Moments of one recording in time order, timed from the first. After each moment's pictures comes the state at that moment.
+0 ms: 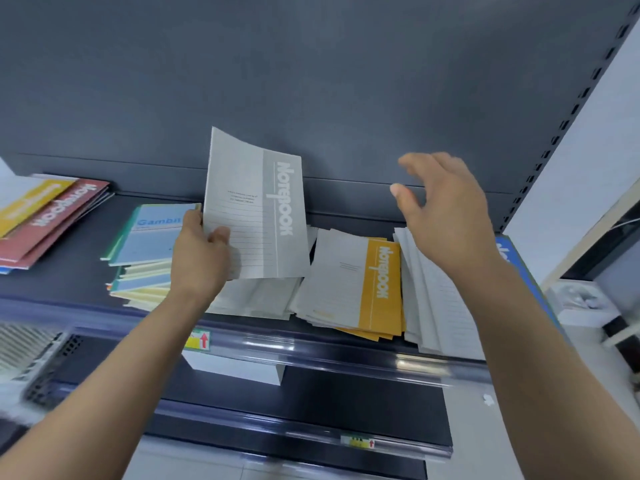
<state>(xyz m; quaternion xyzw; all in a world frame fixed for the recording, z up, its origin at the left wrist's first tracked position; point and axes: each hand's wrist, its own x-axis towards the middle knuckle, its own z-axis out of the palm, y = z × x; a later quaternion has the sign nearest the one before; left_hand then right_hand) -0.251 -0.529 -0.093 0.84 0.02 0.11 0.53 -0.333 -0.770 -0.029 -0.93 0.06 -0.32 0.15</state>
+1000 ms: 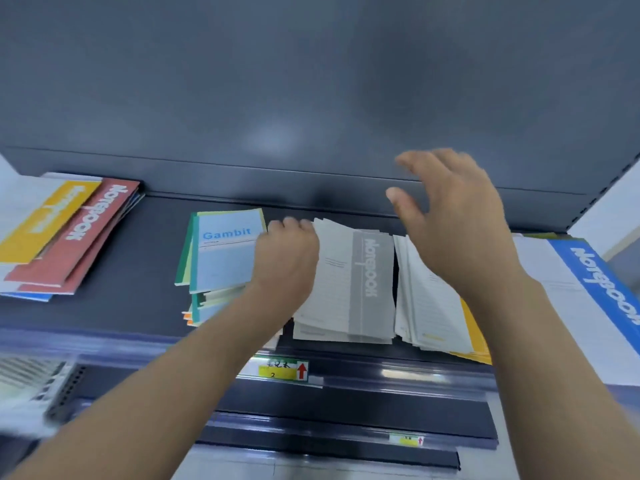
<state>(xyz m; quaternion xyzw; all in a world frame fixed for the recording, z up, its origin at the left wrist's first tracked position) -0.169 -0.479 -0.100 0.96 -0.25 0.10 -0.07 -0.257 -0.619 -0.022 -0.94 0.06 -0.31 0.09</state>
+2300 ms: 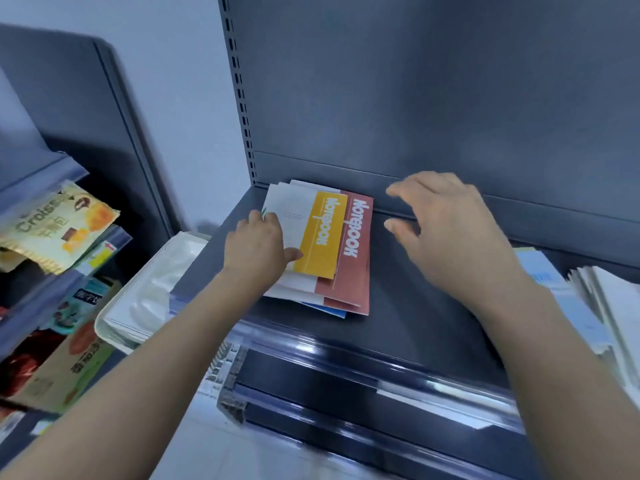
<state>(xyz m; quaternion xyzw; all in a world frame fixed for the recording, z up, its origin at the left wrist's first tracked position) 0.020 -0.059 -0.118 0.99 -0.08 0.03 0.05 -0.071 -0.251 -0.031 -0.98 -0.05 -0.17 0.04</state>
